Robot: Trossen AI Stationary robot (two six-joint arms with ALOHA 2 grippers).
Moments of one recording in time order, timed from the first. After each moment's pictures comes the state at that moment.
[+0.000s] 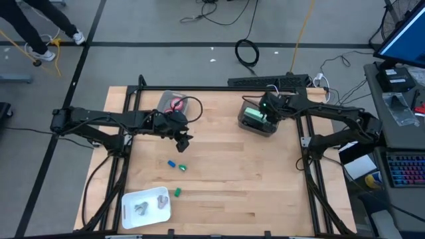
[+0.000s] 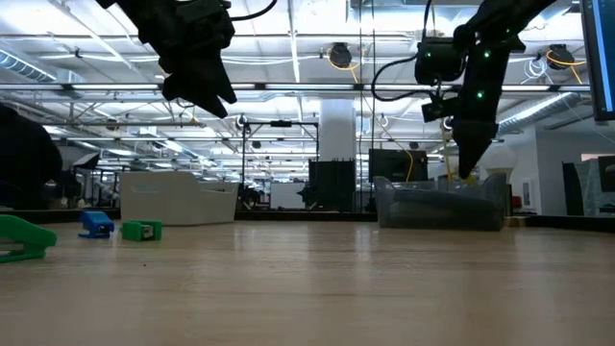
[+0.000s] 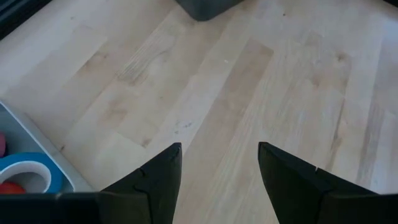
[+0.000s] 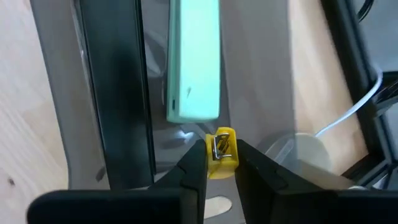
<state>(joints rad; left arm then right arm) 0.06 1.24 0.93 -0.50 -0.13 -0.42 -0.52 1.29 0.85 -0.84 0.26 -0.09</state>
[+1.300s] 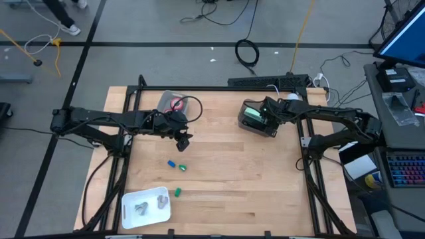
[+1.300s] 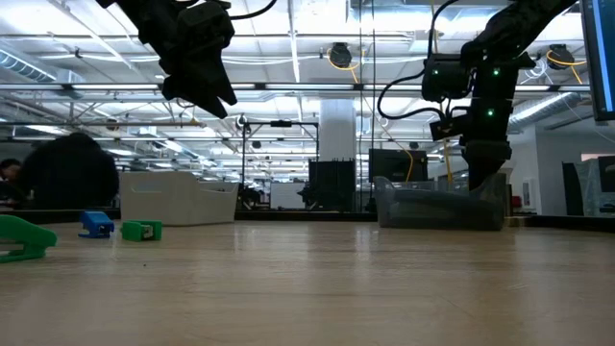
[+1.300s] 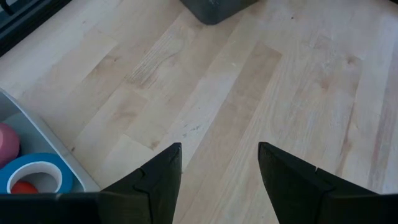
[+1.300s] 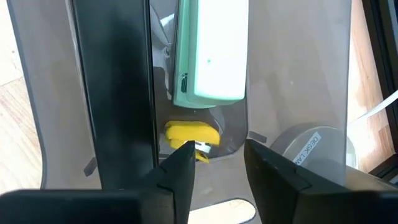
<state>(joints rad) 0.06 1.24 0.93 -0.50 -0.17 -0.42 -0.52 1.29 0.74 -0.74 0.26 -0.12</state>
